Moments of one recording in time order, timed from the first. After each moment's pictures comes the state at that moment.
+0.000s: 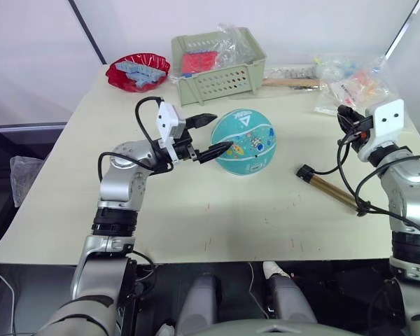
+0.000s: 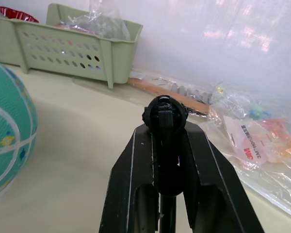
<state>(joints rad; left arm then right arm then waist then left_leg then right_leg) -0.59 0.50 0.03 0.15 -0.41 0.19 -1.09 -0.47 -0.46 -0.23 -0.05 0.14 0.35 0.45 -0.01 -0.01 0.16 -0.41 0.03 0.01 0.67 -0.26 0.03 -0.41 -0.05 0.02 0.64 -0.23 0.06</state>
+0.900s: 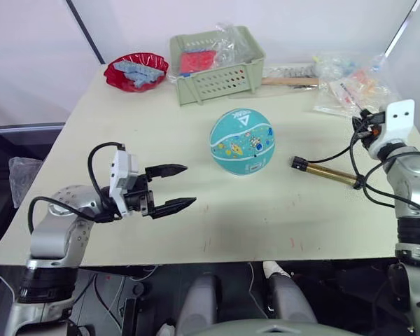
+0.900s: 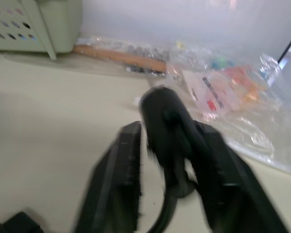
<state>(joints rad) -0.15 0.74 0.19 -0.13 -0.59 0.30 -1.26 -0.51 -0.53 -0.29 0.18 0.19 0.39 0.36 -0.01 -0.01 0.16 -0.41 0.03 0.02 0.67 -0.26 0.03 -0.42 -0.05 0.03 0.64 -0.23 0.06</state>
